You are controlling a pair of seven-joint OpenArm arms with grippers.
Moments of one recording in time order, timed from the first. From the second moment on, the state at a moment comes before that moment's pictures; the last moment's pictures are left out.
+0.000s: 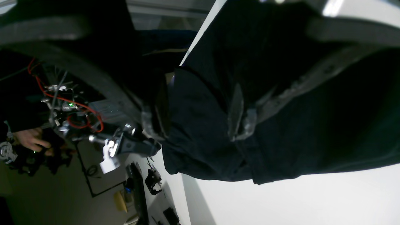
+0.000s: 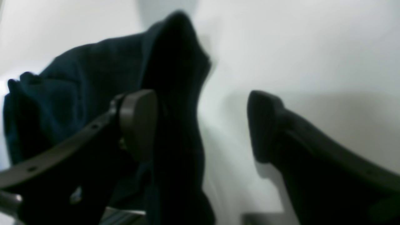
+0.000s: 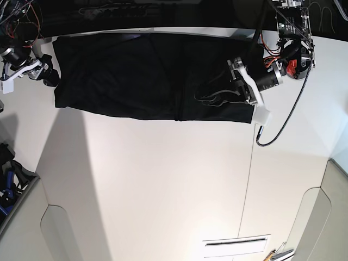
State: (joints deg) left arm 13.3 -9.5 -14.0 95.8 -75.6 -35.9 69.9; right arm -17.1 10.3 44.0 89.8 50.9 31.1 -66.7
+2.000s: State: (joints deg) left arm 20.3 -17.3 -23.0 95.8 -48.5 -34.9 62.6; right arm -7.6 -6.7 -11.7 94.9 39.8 31.3 -56.4
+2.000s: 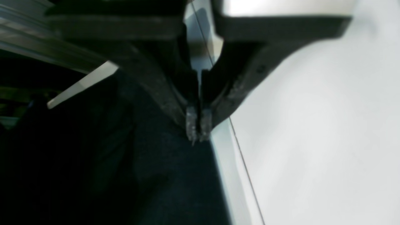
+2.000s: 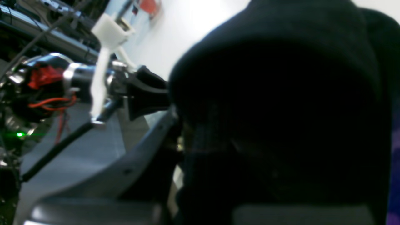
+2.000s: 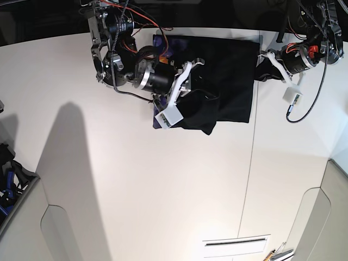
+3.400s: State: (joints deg) left arm 20.1 -19.5 -28.8 97.7 -52.6 -35.1 62.2; right arm 7.7 -9.2 -15.7 91.3 42.3 31.7 -65.9
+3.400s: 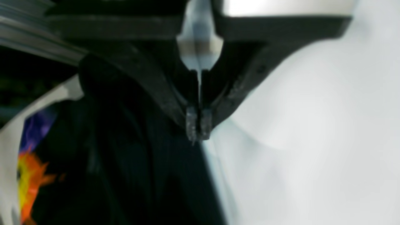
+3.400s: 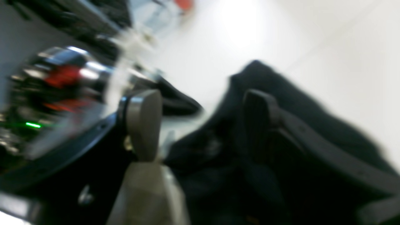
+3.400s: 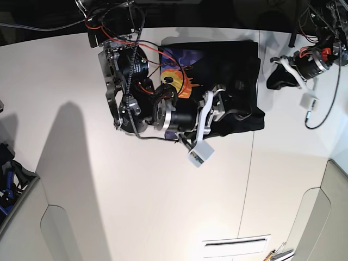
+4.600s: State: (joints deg) left arm 11.0 -16.3 -20.8 91.0 -38.8 -28.5 53.9; right arm -3.5 1.3 -8.1 87.0 55.5 32.0 -76.1
